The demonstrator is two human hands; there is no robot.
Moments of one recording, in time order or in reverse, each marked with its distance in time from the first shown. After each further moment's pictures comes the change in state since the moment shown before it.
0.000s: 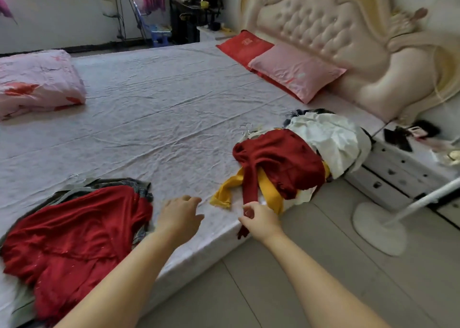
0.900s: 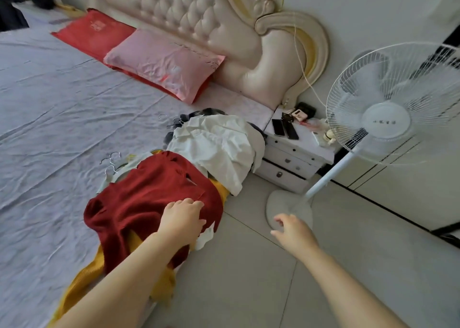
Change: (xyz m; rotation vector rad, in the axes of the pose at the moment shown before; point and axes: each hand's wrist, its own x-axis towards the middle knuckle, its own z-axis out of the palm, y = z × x) left_hand 0.352 0.378 0.062 0.080 -0.161 0.485; right_hand 0.159 0.309 -0.330 -0.305 0.184 0.518
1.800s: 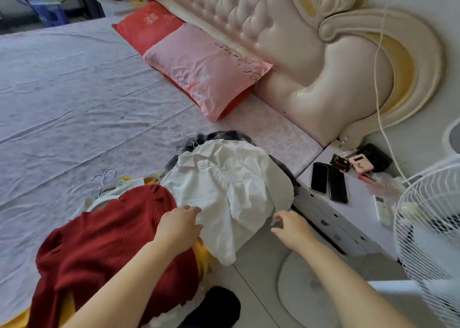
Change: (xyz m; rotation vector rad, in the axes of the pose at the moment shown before) left_hand 0.318 0.054 -0.023 -0.169 -0.031 -0.416; right_hand 0.420 0.025 -0.111 -0.083 -0.214 -0.326
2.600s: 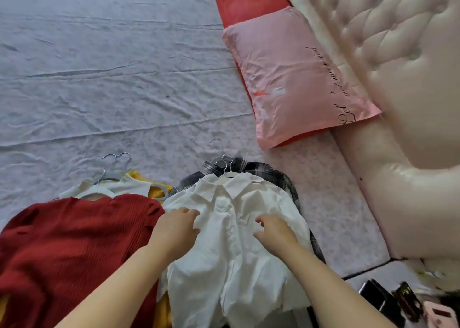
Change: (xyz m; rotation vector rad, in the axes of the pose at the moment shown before) left_hand 0.216 -0.054 -0.009 -0.181 -0.008 -0.373; right_hand 0.313 -0.125 -0.045 -0.247 -0.315 -0.348
